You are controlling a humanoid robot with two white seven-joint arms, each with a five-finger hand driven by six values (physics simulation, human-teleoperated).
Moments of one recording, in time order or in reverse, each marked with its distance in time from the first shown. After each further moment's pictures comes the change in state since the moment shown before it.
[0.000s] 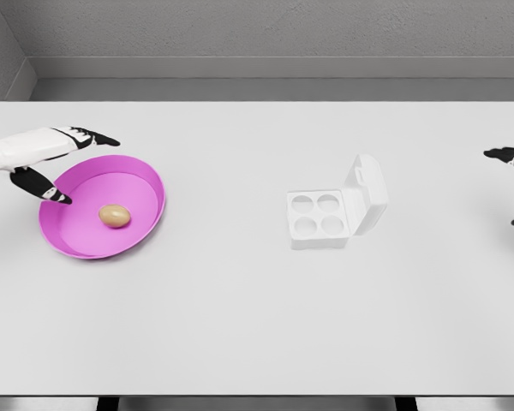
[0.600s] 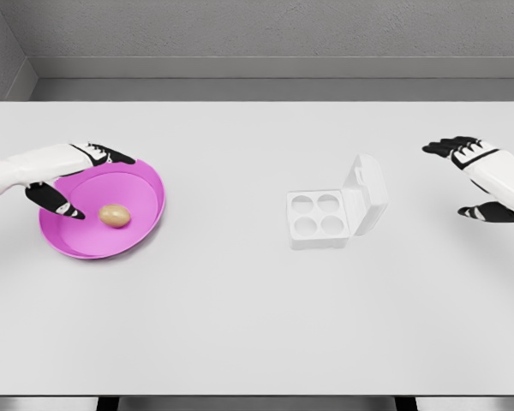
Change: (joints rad) left arm 0.029 -0.003 -0.016 -0.046 -0.010 0.000 0.001; right arm -0.078 0.091 0.115 -0.103 0.091 0.000 -0.004
